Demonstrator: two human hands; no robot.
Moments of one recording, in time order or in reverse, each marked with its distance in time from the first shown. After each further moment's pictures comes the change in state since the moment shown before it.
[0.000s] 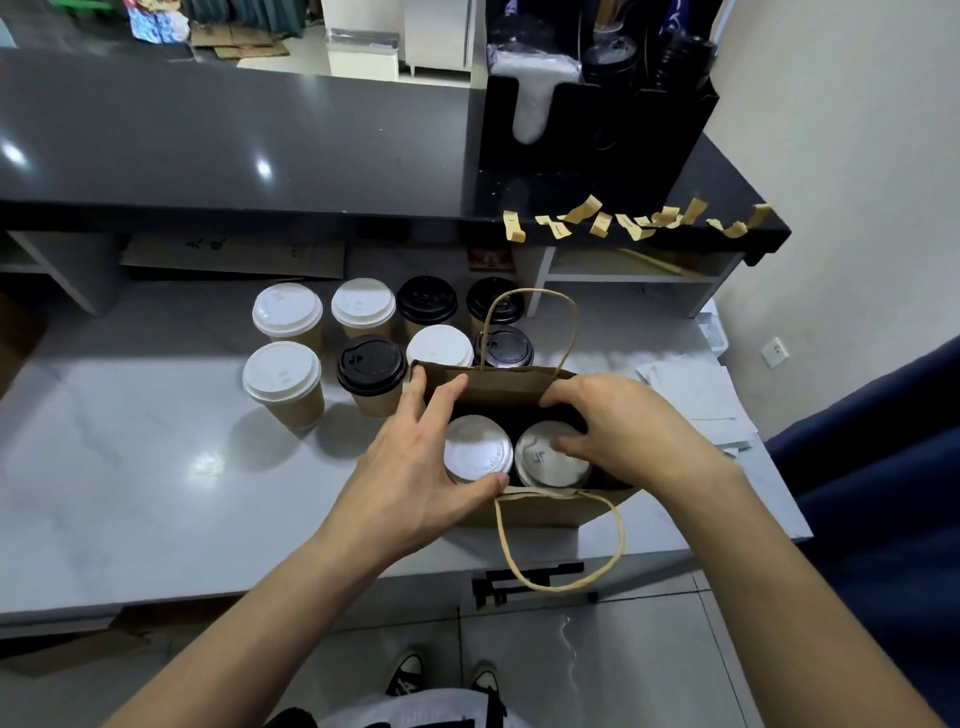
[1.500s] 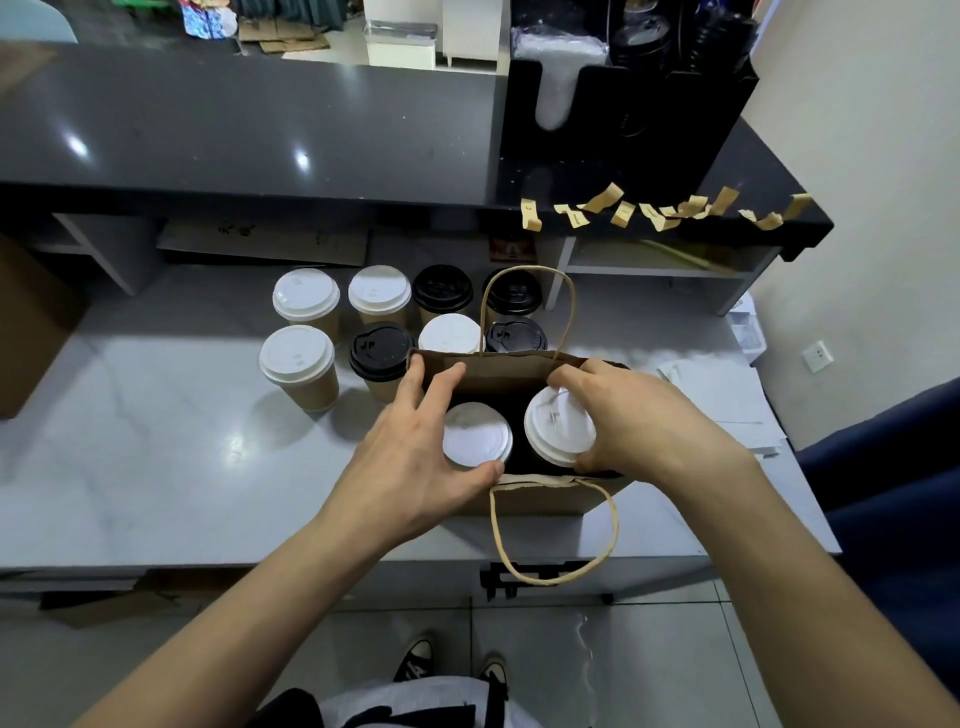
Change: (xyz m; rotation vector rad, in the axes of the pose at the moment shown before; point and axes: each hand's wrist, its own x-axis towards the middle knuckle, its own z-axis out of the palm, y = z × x) left_hand -0.003 0.014 0.000 0.056 0.026 -0.102; right_hand -0.005 0.001 -0.009 -0.105 -0.063 -0.029
